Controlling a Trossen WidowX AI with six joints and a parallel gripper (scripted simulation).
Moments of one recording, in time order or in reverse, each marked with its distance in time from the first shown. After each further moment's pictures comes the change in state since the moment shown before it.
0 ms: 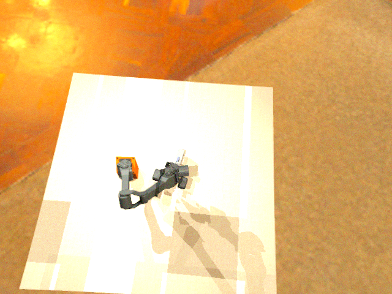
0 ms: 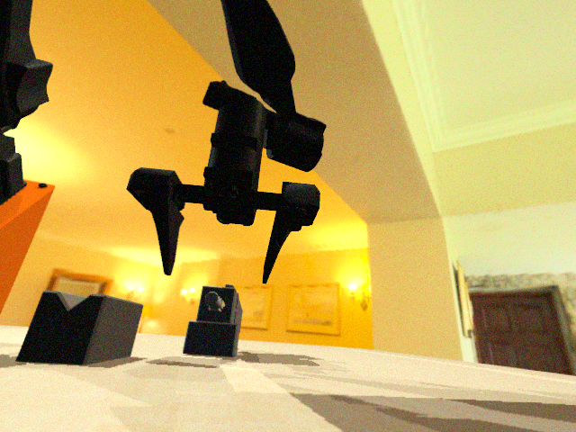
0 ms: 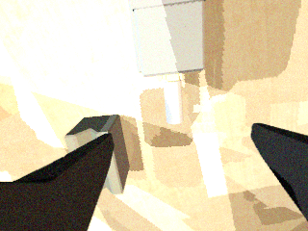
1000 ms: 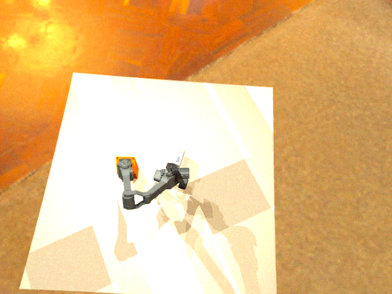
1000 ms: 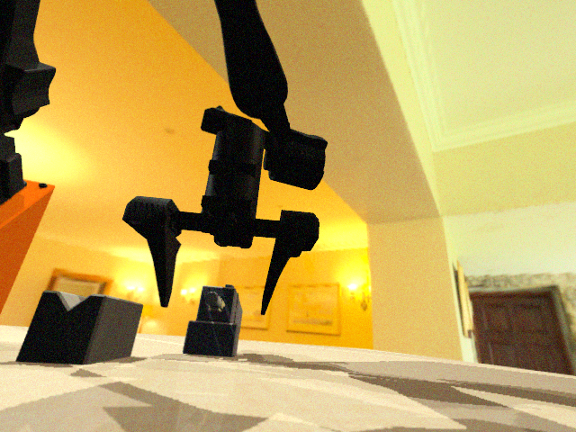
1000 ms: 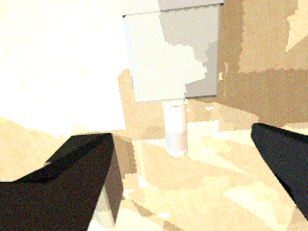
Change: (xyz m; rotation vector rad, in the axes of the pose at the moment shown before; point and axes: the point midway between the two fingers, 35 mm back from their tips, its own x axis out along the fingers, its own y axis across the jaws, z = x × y) arm 0.029 -0.001 0.007 -0.011 0.000 -0.004
